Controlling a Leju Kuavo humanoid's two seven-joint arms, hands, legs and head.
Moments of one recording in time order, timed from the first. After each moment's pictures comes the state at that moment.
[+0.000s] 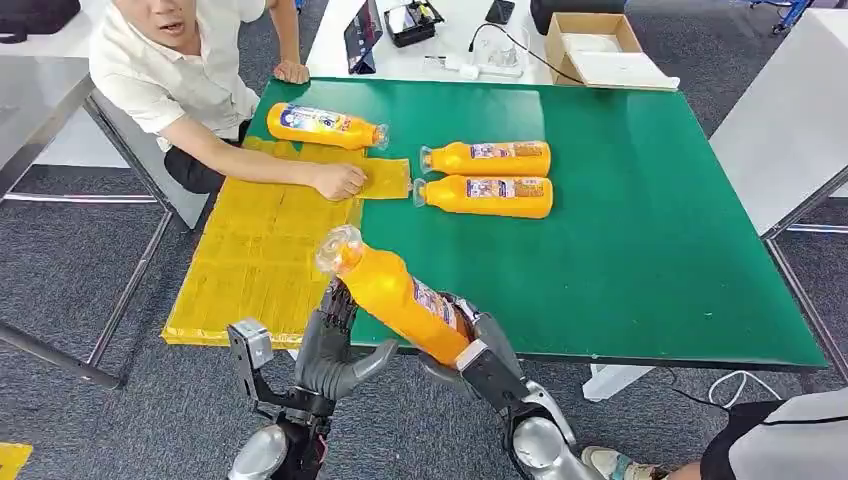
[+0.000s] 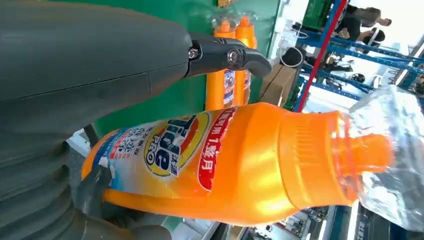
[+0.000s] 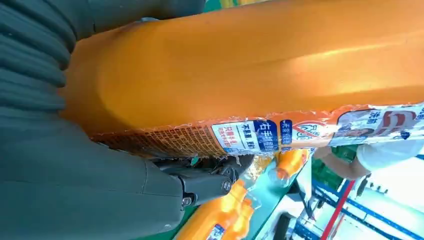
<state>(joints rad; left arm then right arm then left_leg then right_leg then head) 0.00 -0.17 -0.51 -1.43 0.21 0.04 -0.33 -0.15 0.05 0.50 -1.21 0.41 -0.04 -0.46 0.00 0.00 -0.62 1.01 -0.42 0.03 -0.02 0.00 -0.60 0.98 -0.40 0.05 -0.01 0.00</state>
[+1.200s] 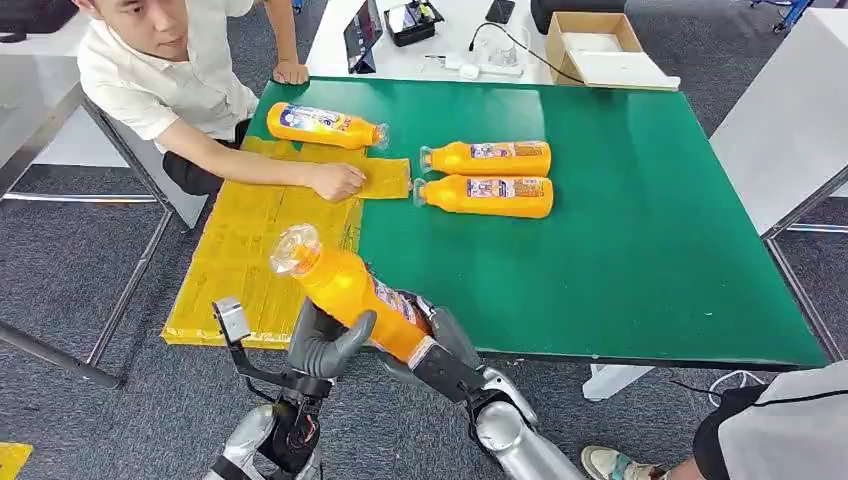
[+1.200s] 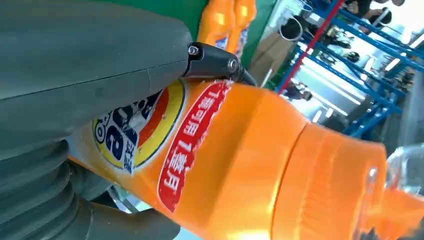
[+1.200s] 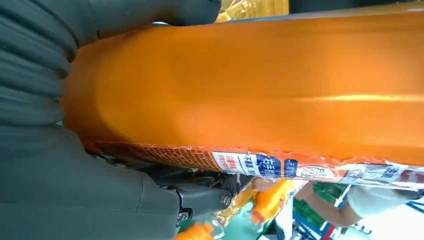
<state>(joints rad) -0.05 -0.16 -0.47 -1.39 0.51 -0.15 -0.30 -0.28 0.12 0.66 -1.01 0.42 -0.02 -0.50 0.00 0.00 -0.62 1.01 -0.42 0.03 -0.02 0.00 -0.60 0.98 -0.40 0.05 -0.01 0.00</state>
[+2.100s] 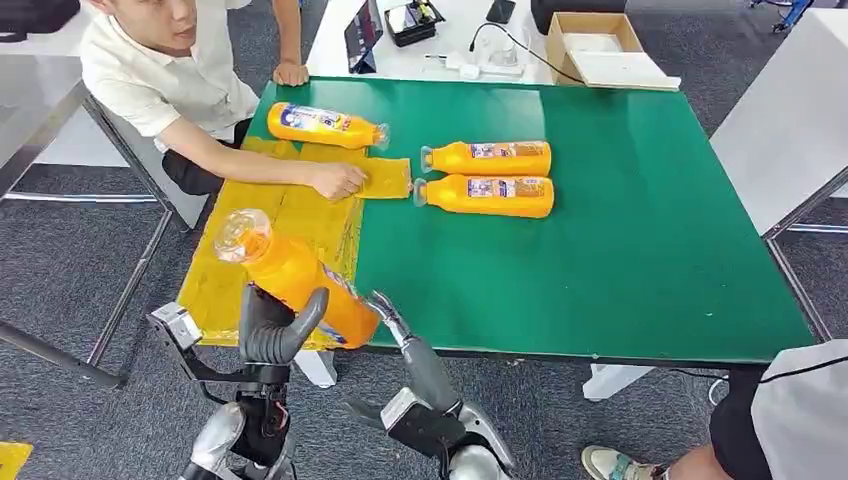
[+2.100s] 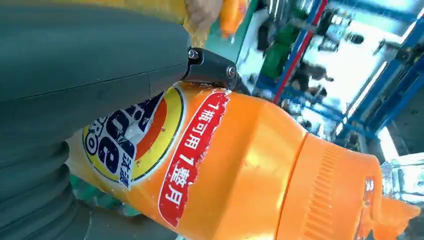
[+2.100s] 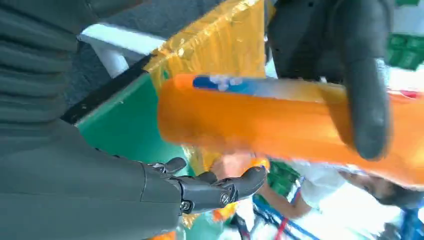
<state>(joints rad) -0.01 -0.15 -0.34 -1.52 0.27 0.11 -0.37 -0.12 0.16 0.71 -1.20 0.48 -0.21 -0.56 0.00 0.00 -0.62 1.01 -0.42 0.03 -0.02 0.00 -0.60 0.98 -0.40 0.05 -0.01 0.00</state>
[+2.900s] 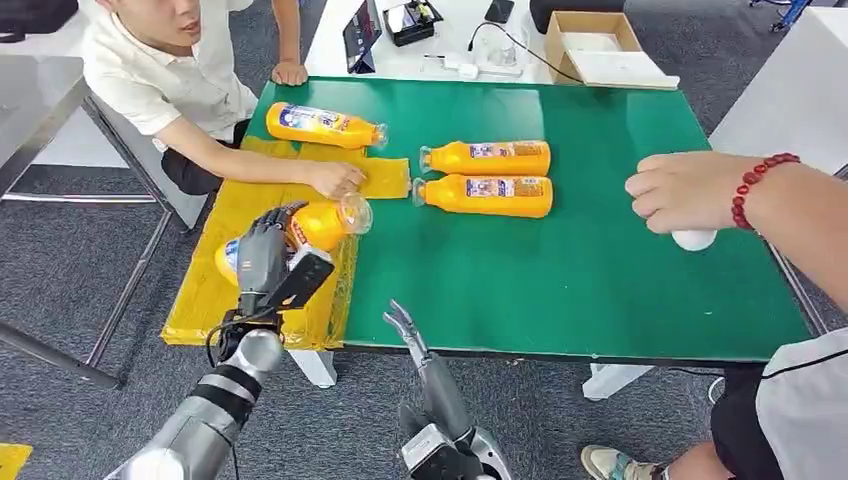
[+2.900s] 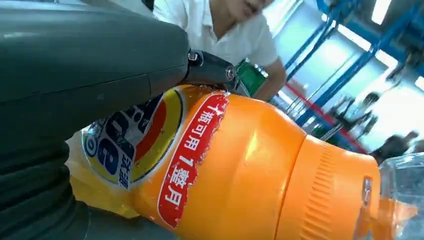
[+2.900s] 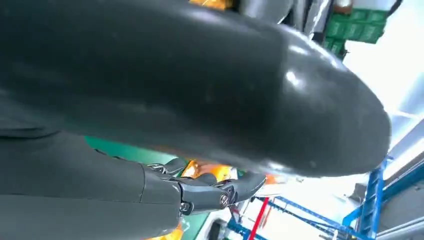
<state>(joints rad) -0.46 -0.11 -0.28 -0.83 -0.84 0.53 -0.22 -0.02 0.14 0.71 -1.30 0.43 -0.22 -0.65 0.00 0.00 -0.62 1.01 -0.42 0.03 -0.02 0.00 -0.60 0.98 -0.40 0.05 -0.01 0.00</state>
